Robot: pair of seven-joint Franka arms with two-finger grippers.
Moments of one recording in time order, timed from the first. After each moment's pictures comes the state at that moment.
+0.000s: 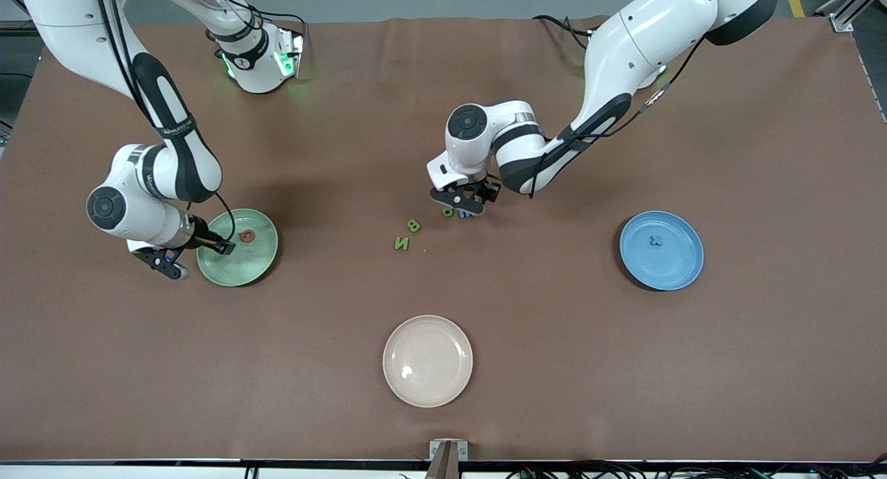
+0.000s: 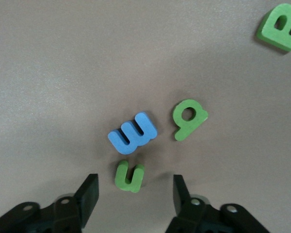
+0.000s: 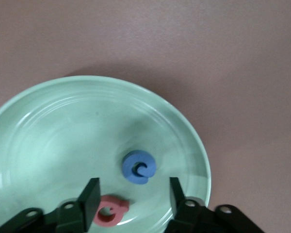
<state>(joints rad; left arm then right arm) -0.16 0.77 -0.76 -1.87 0.70 2.28 -0.92 0.04 0.39 -0.08 -2.14 0.09 2.37 0.41</state>
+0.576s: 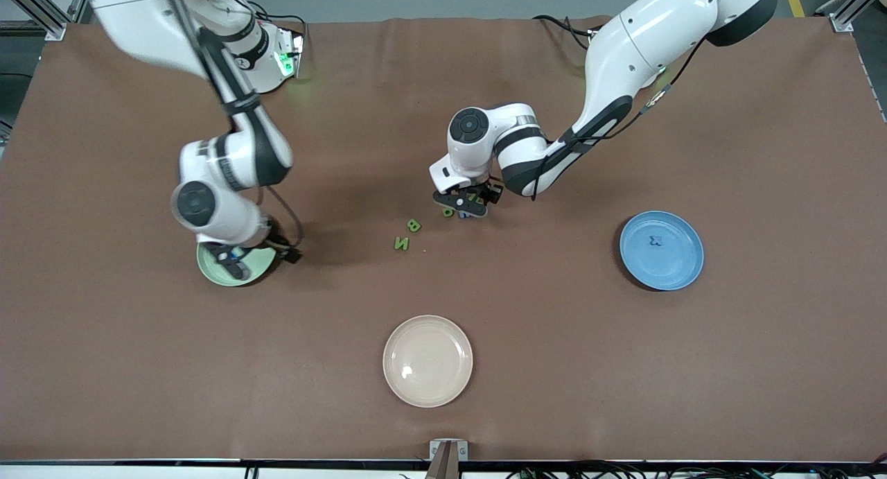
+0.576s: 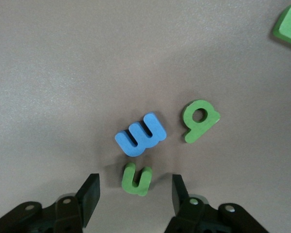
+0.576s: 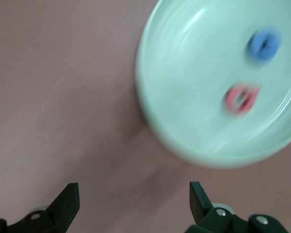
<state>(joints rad) -0.17 0.78 -0.75 -1.87 0.70 2.28 -0.92 0.38 0.40 -0.04 -2.02 0.10 2.31 1.08</state>
